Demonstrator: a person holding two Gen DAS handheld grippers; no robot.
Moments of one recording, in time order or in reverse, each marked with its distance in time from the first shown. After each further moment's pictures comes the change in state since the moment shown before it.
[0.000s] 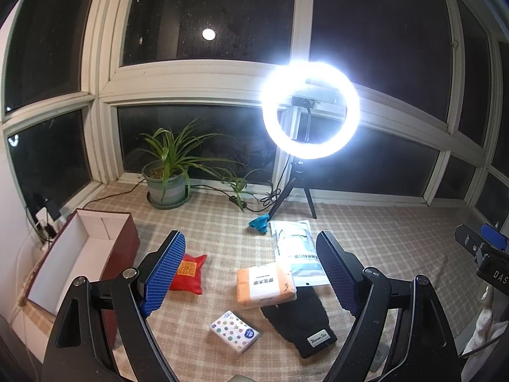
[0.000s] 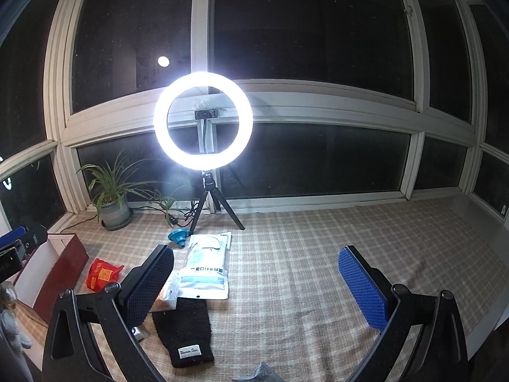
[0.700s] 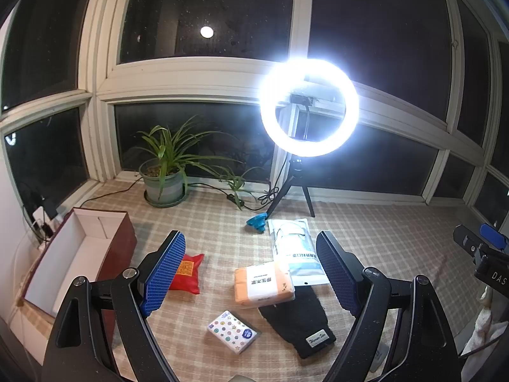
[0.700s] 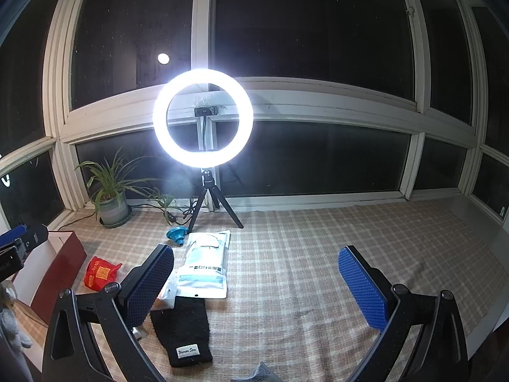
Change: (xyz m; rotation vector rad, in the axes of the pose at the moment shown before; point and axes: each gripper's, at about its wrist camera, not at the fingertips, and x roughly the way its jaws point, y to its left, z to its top) left arm 0.006 -0.001 -0.004 -0.001 0.004 -0.005; right arm 0.005 0.002 -0.003 -0.009 0.008 -0.006
